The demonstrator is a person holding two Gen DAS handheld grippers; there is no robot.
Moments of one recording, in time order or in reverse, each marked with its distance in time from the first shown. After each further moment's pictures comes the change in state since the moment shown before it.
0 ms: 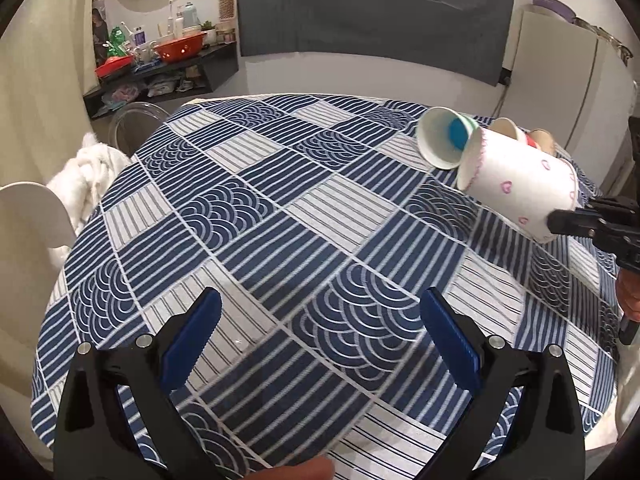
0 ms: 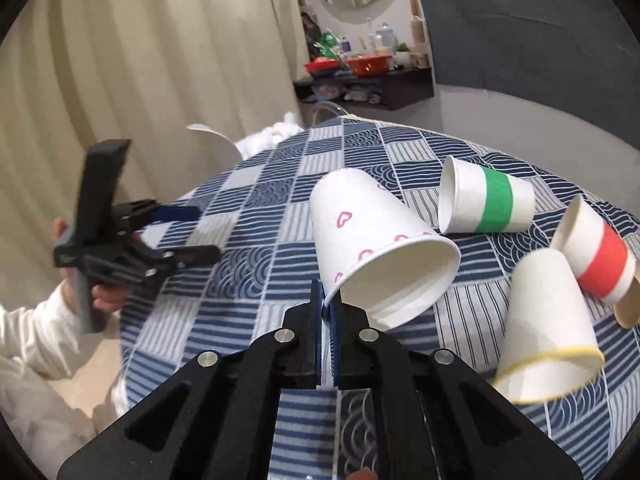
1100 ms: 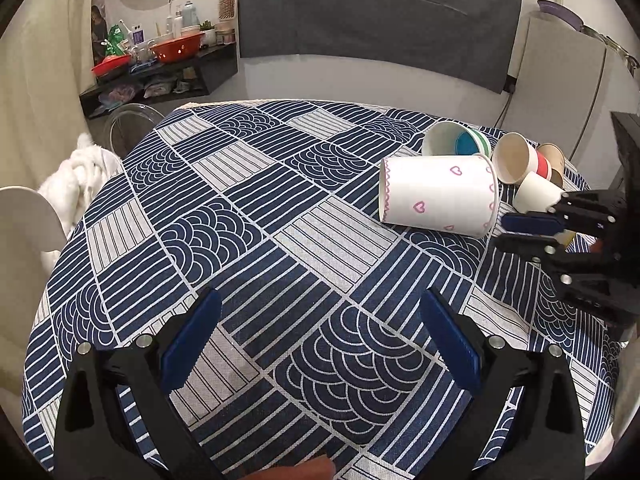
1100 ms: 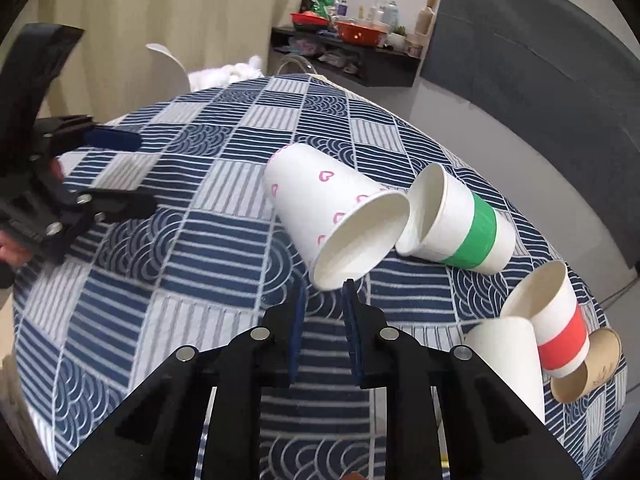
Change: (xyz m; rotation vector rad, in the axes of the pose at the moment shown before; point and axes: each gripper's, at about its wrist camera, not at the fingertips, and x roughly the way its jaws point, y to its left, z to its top) left arm 0.025 -0.004 0.023 -0.023 -0.005 0.010; right arm 0.062 -0.001 0.022 -0.238 0.163 -0.293
